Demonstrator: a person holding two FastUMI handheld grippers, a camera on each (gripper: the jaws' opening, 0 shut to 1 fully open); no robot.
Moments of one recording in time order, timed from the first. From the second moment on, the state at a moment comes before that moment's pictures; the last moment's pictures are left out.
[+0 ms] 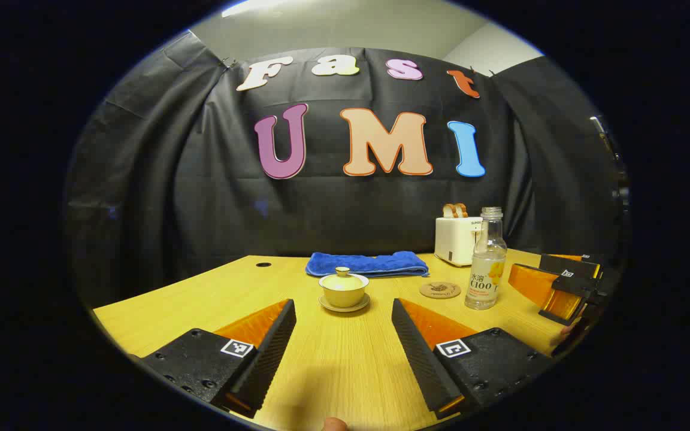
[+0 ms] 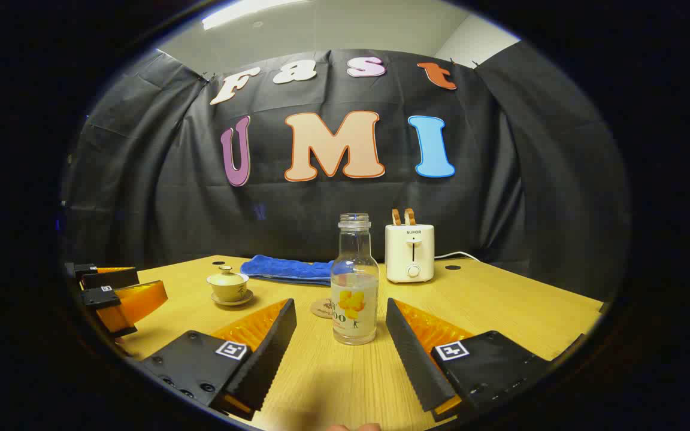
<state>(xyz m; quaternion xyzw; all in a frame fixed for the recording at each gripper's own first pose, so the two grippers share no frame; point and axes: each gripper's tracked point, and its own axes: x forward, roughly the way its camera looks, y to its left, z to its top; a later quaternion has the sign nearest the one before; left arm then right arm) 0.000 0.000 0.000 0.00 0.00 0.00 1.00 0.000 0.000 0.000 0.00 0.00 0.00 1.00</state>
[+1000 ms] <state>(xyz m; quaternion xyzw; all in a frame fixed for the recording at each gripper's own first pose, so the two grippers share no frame) -0.001 0.004 0.000 0.00 0.00 0.01 1.00 -0.001 0.001 0.002 0.00 0.00 0.00 1.00</state>
